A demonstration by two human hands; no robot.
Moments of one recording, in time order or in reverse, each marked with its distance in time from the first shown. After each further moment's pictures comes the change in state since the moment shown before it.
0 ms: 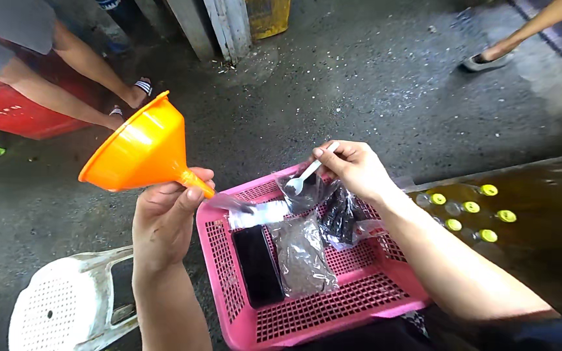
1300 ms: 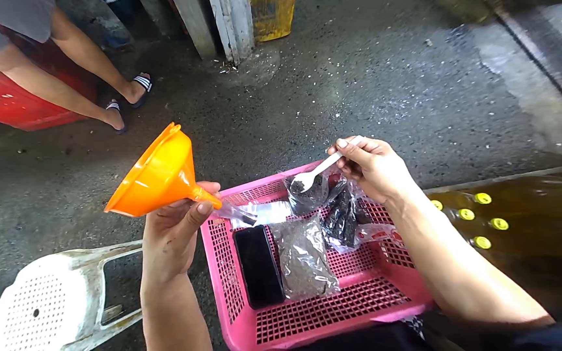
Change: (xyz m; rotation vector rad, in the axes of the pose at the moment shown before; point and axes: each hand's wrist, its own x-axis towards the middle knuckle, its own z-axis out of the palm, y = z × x) left_hand -0.026 -0.016 -0.008 -0.044 0.063 0.018; right_hand 0.000 -0.004 -0.011 0.426 0.065 0.192
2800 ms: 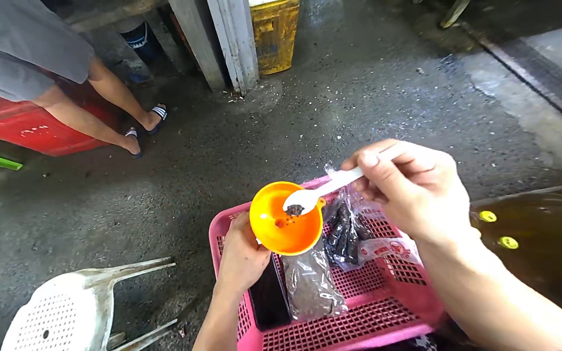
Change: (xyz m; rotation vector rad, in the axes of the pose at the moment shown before) left_hand -0.021 -0.034 0.067 0.641 0.017 -0.006; right_hand -0.055 -0.081 0.030 -0.204 -0.064 -0.650
